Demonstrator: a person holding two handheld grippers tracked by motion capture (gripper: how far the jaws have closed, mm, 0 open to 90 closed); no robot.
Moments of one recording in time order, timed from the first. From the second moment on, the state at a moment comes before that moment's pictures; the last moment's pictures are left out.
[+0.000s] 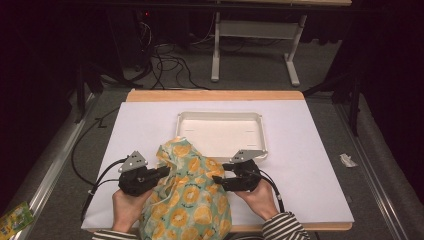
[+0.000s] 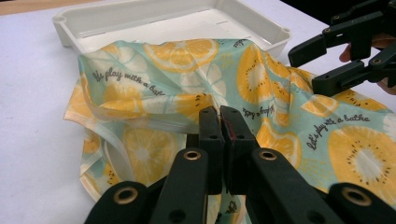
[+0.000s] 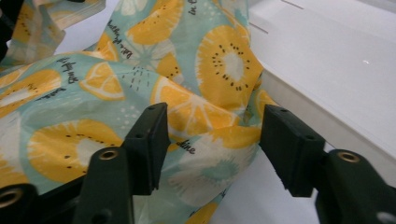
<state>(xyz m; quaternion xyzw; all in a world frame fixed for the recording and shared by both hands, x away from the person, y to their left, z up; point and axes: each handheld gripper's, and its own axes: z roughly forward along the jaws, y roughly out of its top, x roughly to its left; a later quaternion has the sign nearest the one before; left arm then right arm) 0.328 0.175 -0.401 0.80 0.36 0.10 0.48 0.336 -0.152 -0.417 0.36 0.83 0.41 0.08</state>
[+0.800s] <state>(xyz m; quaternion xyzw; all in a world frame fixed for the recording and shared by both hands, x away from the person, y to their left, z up) 0.326 0.172 -0.401 0.80 0.35 0.10 0.48 0.330 -0.159 -0.416 0.31 0.85 0.41 0.08</state>
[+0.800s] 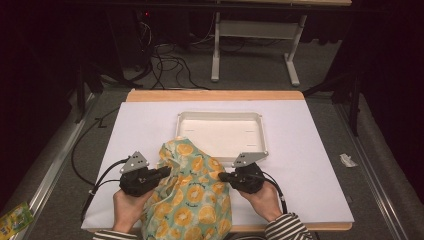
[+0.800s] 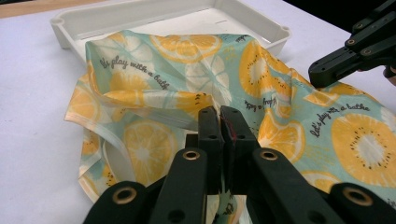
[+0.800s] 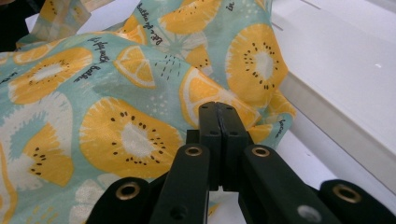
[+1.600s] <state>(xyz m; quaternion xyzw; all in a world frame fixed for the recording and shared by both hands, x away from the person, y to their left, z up) 0.319 0.170 -0.387 0.79 0.34 0.11 0.50 0.321 -0.222 -0.443 0.38 0.84 0.37 0.12</state>
